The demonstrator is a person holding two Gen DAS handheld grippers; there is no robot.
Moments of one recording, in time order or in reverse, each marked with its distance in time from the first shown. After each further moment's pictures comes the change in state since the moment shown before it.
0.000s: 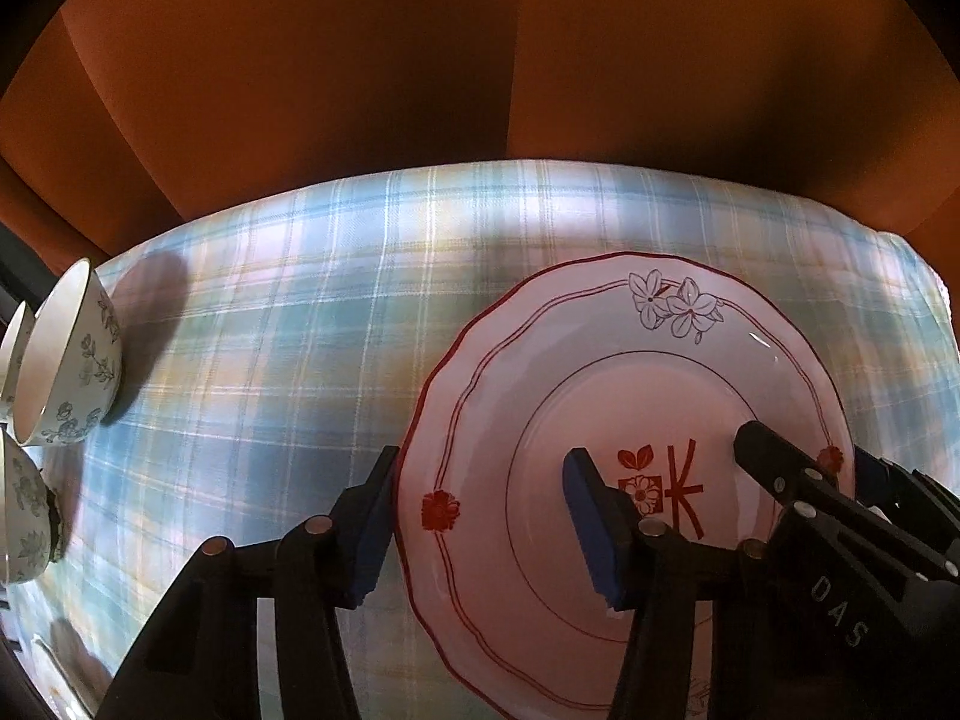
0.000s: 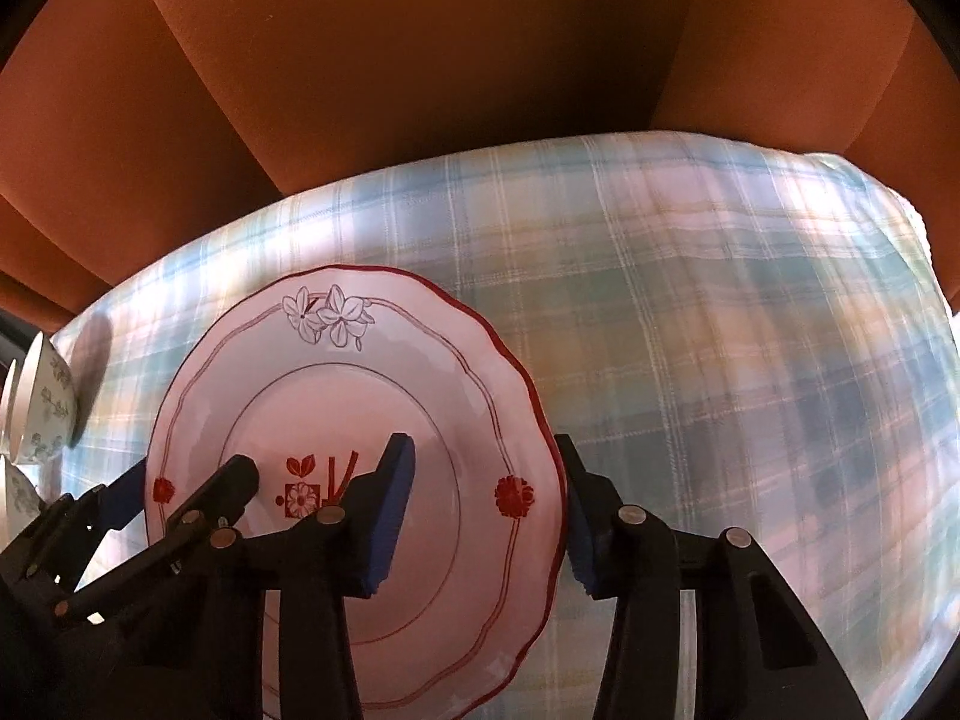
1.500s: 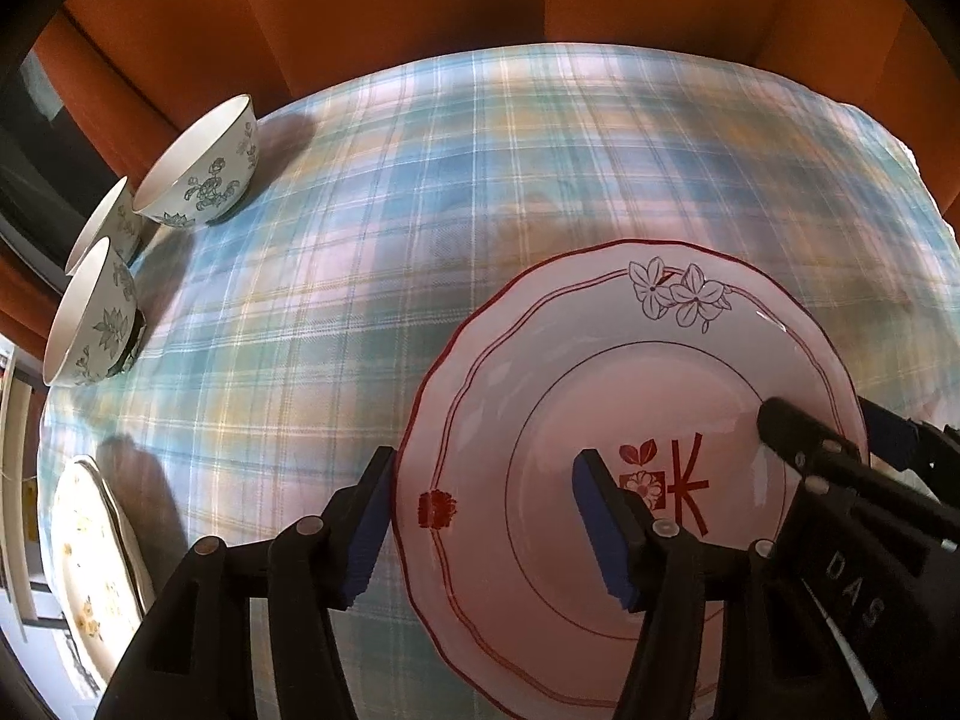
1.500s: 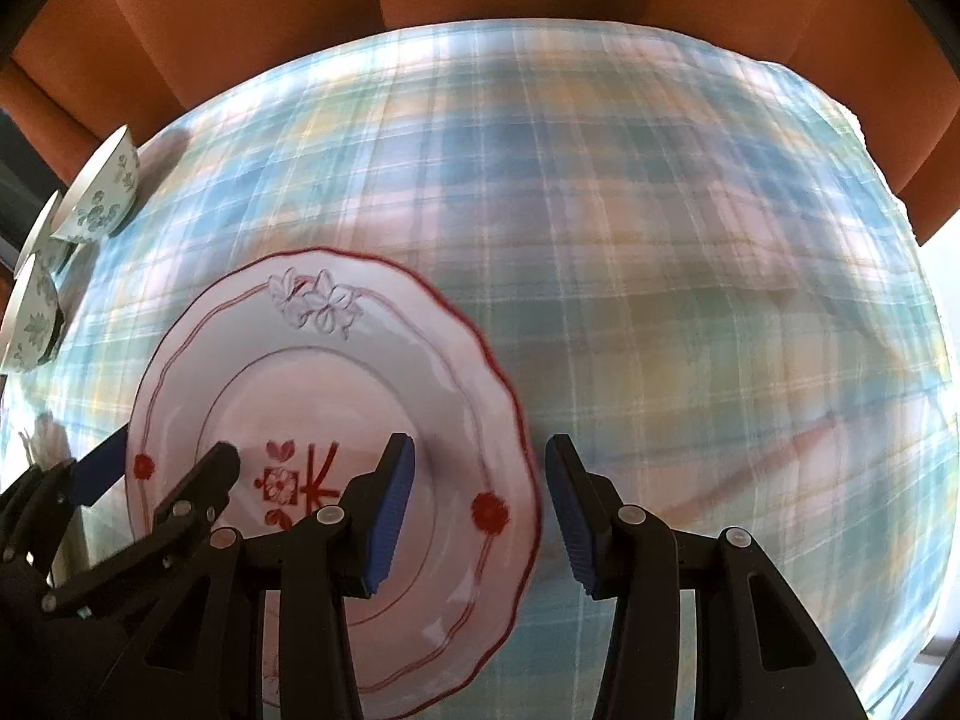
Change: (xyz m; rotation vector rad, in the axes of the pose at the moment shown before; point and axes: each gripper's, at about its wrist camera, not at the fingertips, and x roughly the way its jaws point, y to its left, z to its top) left arm -0.074 0.038 -0.160 0.038 0.059 0.081; right arm -0.073 0.027 -0.152 -0.076 0.085 -0.040
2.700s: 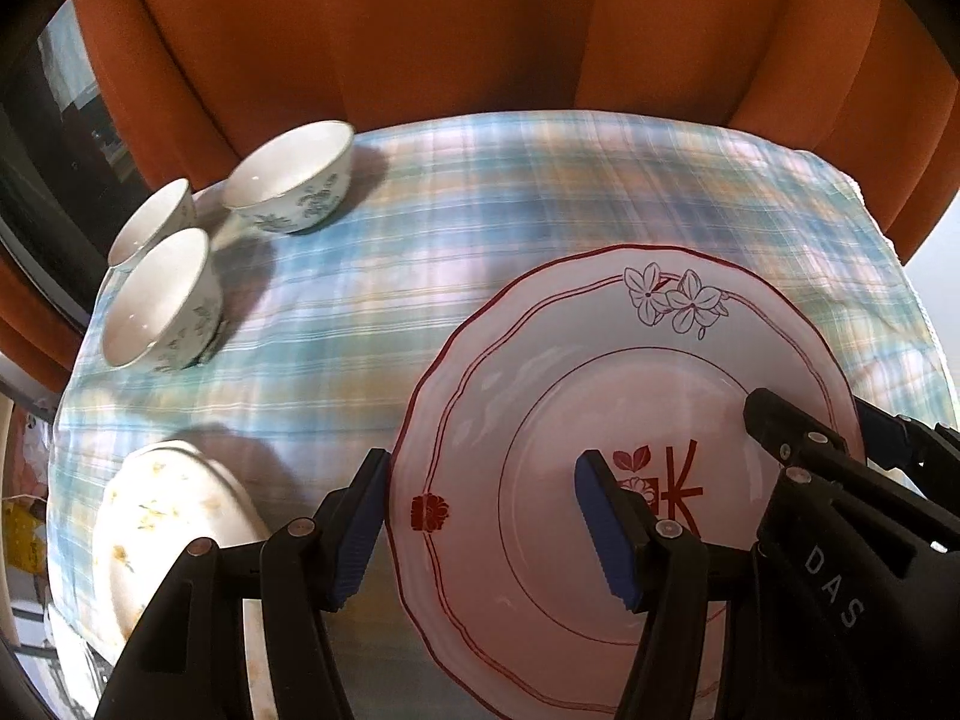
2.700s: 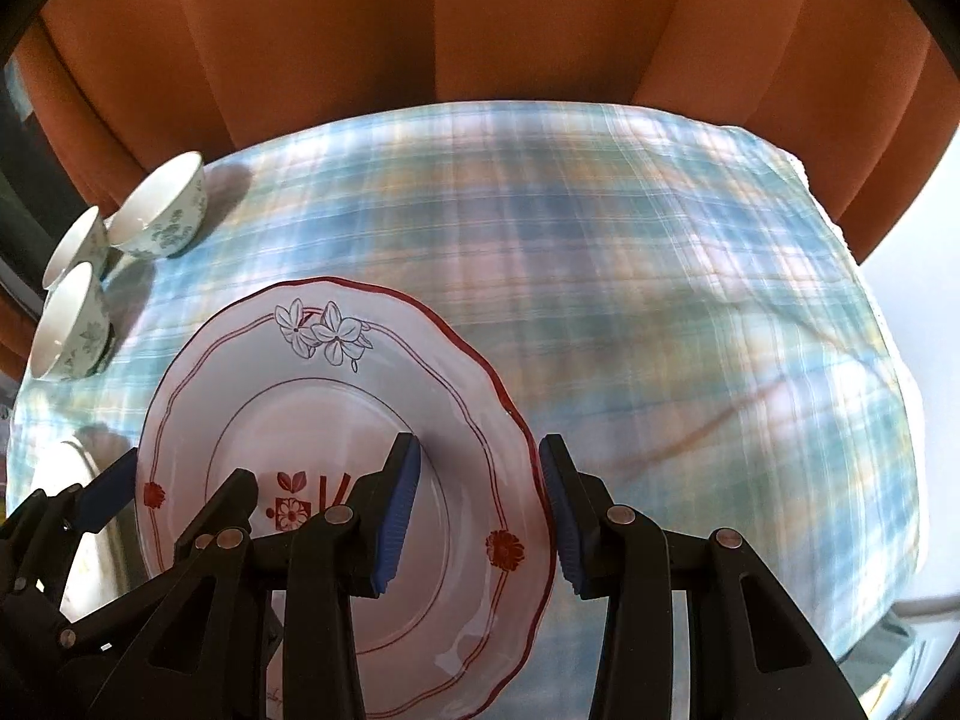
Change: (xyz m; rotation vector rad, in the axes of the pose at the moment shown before) left arm -0.065 0.093 -0.033 0.024 -0.106 -0.109; right arm -0.078 0.091 -0.042 0.033 -0.122 -0.098
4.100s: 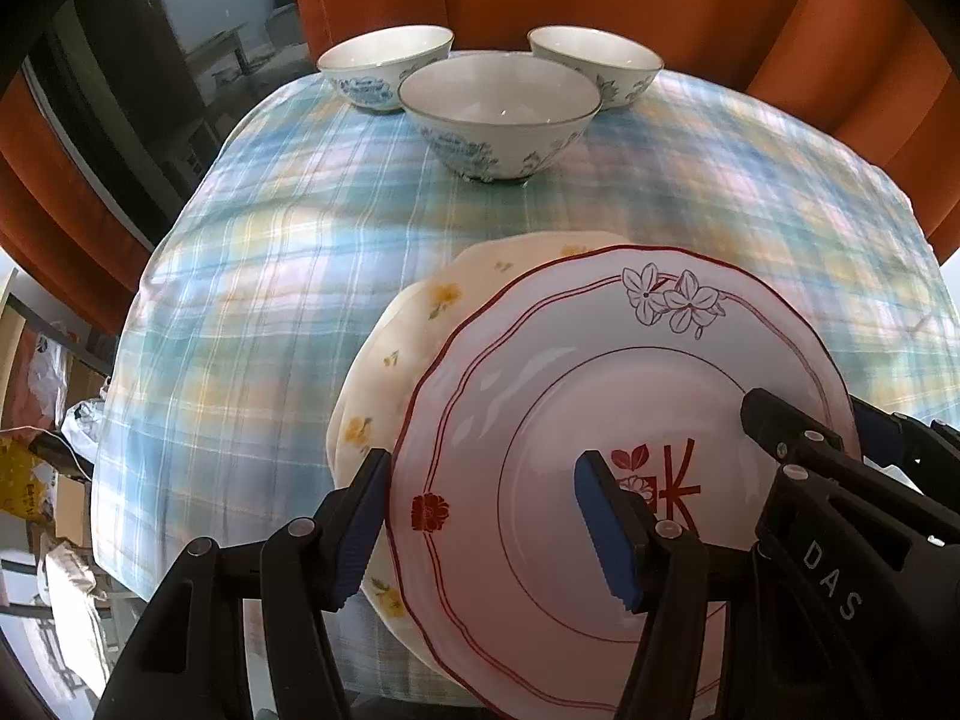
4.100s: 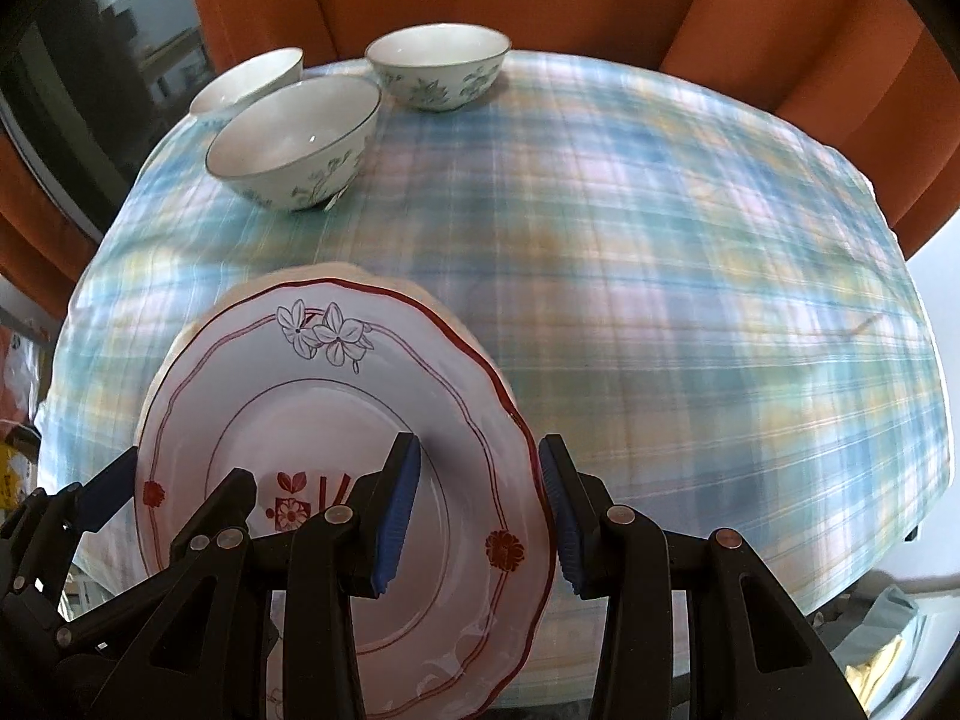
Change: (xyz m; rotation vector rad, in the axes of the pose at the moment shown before) left arm -0.012 0.232 -0.106 -0.100 0.081 0.003; right arm -0.019 0.250 -0.094 -0.108 0.078 0.008
